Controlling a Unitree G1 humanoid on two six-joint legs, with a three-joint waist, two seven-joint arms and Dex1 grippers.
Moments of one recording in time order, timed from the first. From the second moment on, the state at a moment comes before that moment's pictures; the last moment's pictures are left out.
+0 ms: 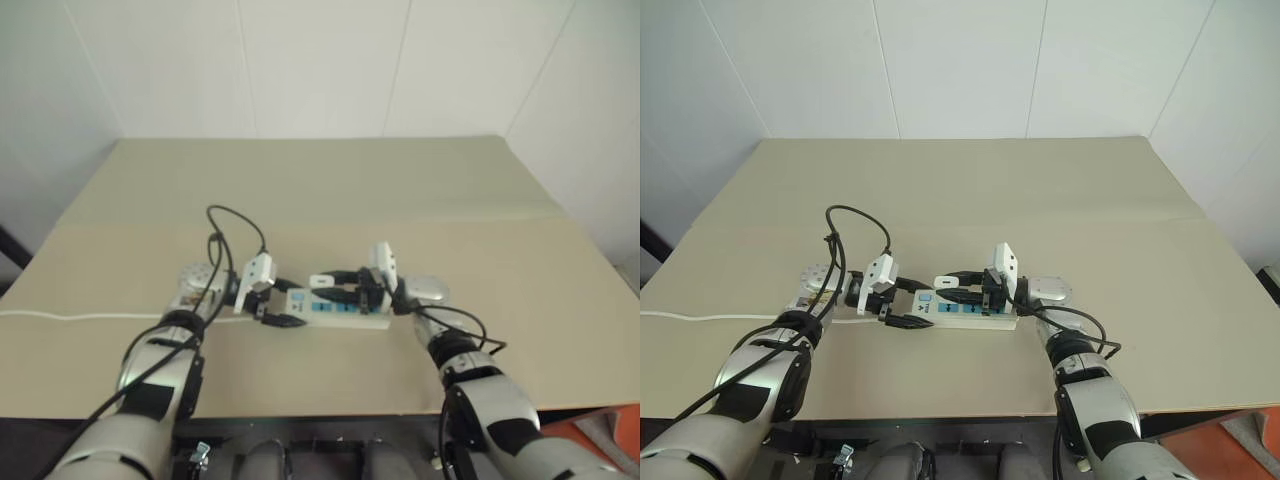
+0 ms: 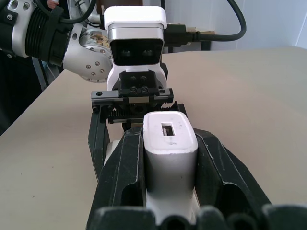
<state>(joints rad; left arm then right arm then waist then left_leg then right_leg) -0.92 0.35 -0.05 1.27 0.00 -0.48 -1.57 -0.78 -0.19 0.07 0.97 0.26 -0.36 1.36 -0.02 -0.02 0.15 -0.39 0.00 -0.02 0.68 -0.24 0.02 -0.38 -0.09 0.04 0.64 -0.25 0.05</state>
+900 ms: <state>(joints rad) -0.92 0.36 -0.06 1.27 0.01 -0.48 -1.56 -0.77 -0.25 0.08 0.97 0.21 -0.41 1.28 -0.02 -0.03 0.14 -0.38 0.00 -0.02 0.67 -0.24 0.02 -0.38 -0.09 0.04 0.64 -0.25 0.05</state>
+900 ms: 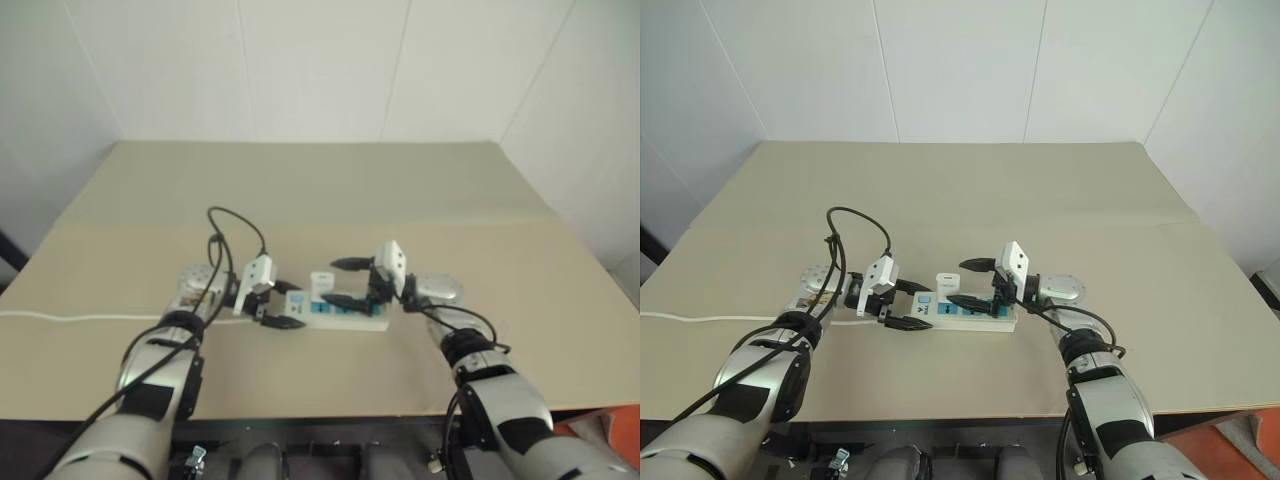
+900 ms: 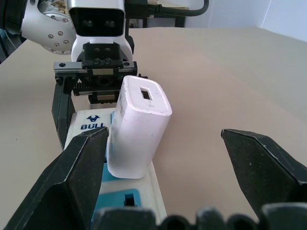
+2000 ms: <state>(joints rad) -0.92 0.35 -0.04 1.27 0.01 -0.50 -1.59 -0.81 -0.23 0.03 0.86 0.26 -0.01 1.39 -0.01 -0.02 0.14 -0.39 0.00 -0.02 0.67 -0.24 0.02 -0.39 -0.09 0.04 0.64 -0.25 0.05</state>
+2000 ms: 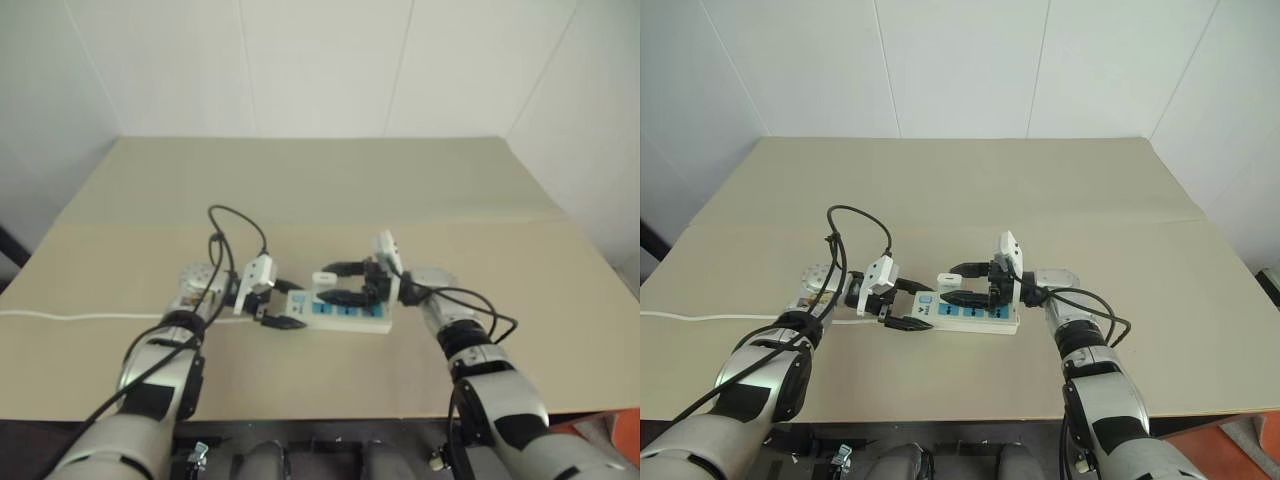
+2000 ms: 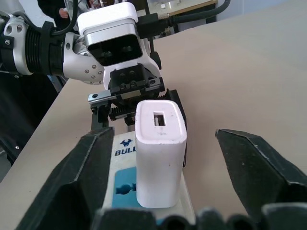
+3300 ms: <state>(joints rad) -0.92 0.35 -0.06 1.26 0.01 -0.47 -1.58 -0.76 -0.22 0.06 0.84 0.21 -0.27 1.40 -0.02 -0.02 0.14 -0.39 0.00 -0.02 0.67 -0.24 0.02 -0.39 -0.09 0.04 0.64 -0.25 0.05</state>
